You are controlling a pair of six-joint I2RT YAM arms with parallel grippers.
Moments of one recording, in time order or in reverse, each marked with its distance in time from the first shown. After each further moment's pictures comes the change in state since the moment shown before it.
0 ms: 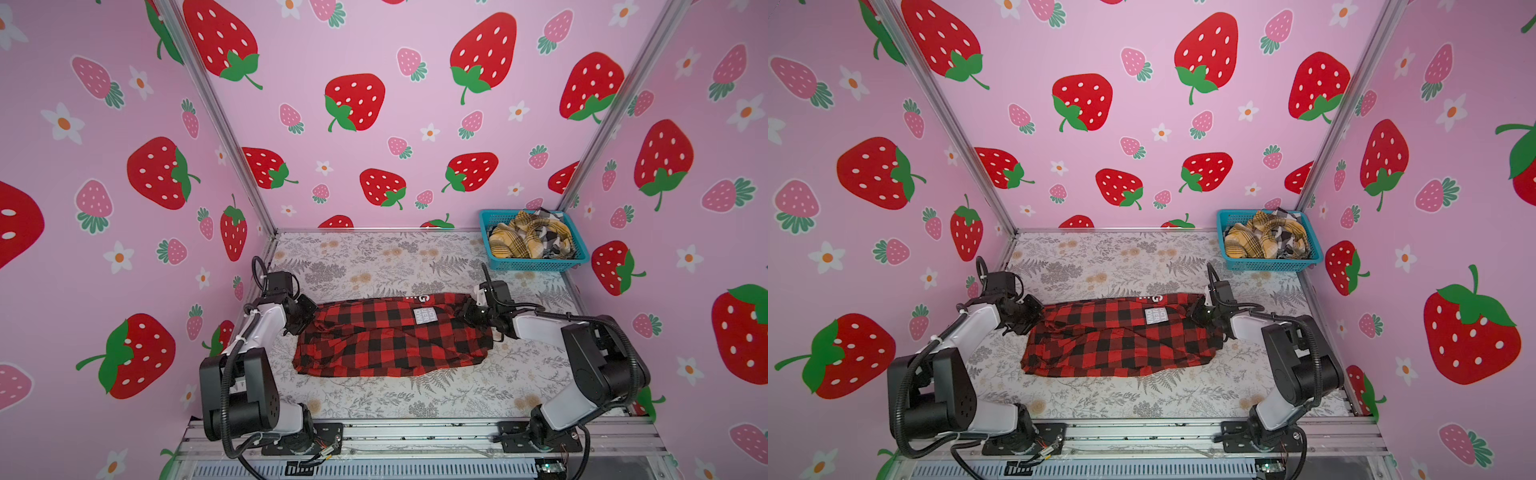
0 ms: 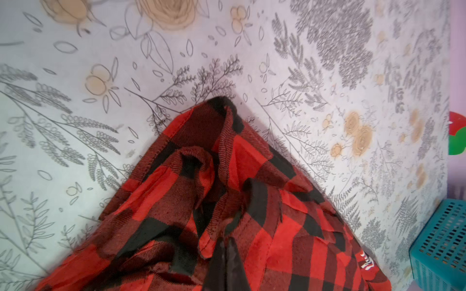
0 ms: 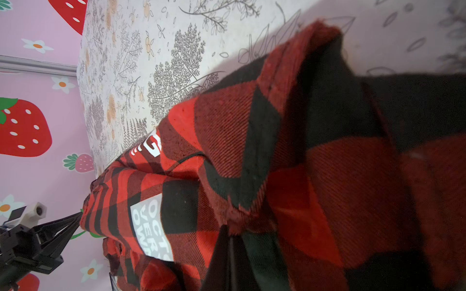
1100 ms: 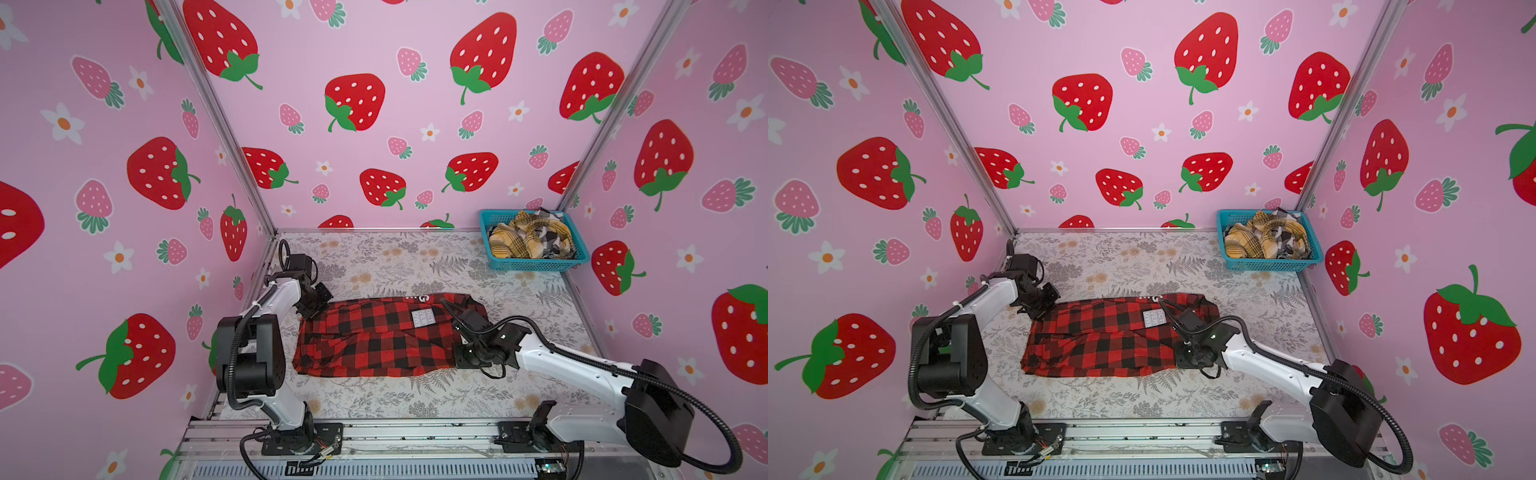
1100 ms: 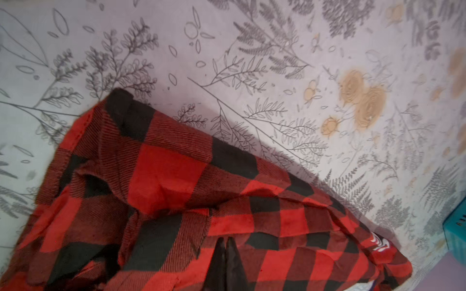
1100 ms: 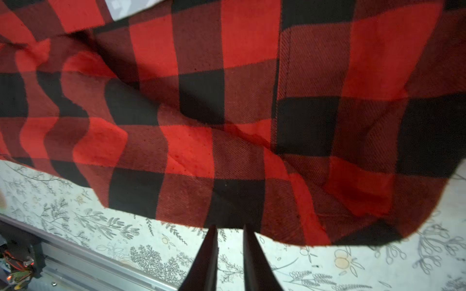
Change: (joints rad) left arm -0.137 0.265 0.248 -0.143 0.024 0.047; right arm 0.498 -0.352 0.052 -0.758 0.360 -0.080
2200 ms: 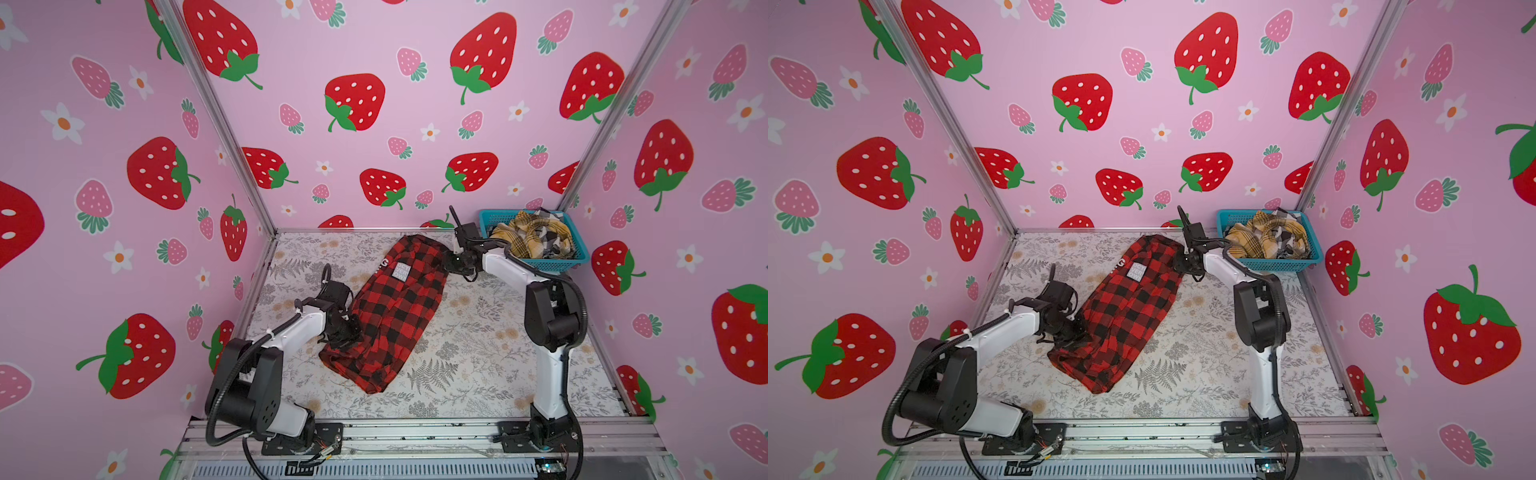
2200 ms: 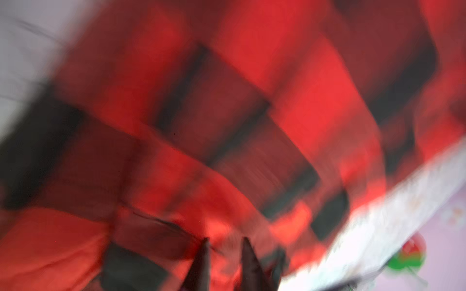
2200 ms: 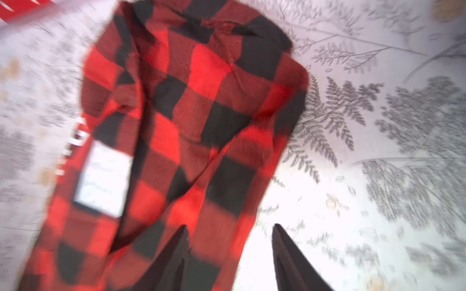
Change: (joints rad) left arm -0.379 -0.260 -0.287 0.017 0.127 -0.069; right arm -0.445 0.759 0.884 0.125 -0.073 -0.348
